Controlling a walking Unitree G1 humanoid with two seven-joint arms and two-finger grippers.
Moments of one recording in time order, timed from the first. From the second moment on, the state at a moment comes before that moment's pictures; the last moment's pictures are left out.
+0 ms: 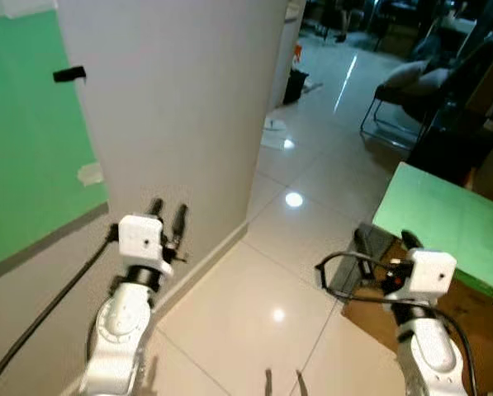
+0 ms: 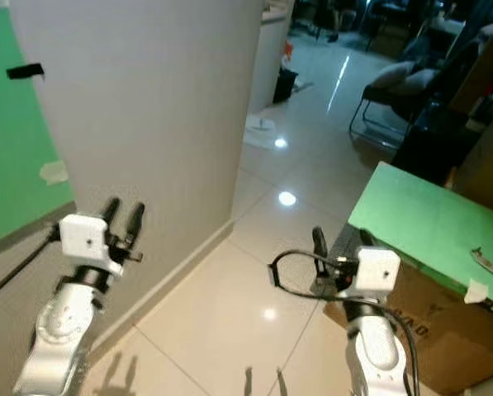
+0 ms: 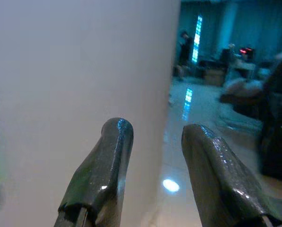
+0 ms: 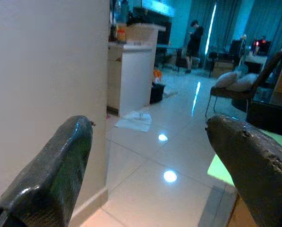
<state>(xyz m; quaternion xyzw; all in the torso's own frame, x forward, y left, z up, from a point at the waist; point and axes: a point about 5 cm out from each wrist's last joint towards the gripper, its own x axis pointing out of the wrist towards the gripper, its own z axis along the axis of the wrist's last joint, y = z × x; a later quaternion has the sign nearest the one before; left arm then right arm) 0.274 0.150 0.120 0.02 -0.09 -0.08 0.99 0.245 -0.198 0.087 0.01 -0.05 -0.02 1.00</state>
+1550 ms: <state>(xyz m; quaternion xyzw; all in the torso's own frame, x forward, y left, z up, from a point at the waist) 0.299 0.159 0.078 0.05 0.06 -0.04 1.00 0.252 -0.204 0.055 -0.01 0.05 -0.04 1.00</state>
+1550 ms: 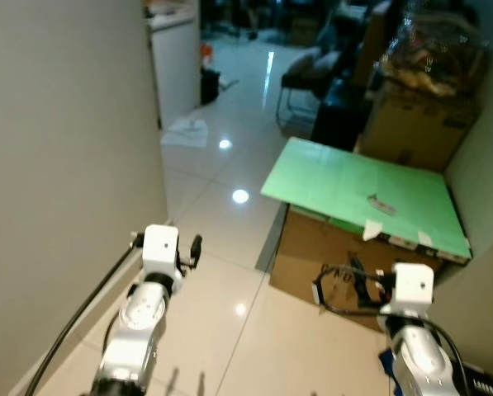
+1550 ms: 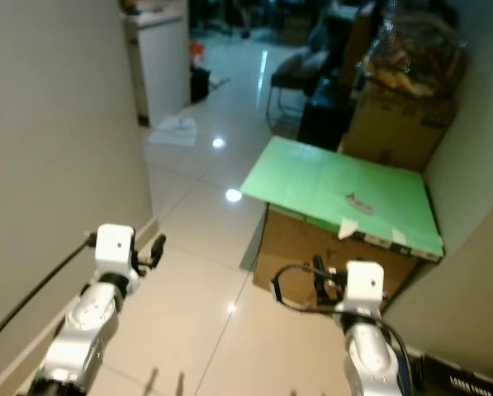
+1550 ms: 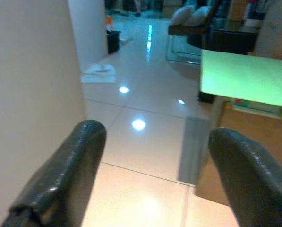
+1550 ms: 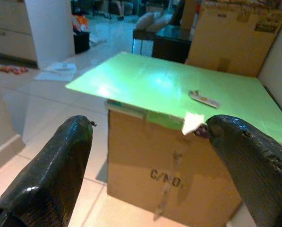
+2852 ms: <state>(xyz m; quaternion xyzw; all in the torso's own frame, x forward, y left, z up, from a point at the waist) 0.294 0.135 0.084 0.01 0.00 -0.08 1.00 0.258 -0.199 0.060 -0.05 0.04 -0.02 1.00</state>
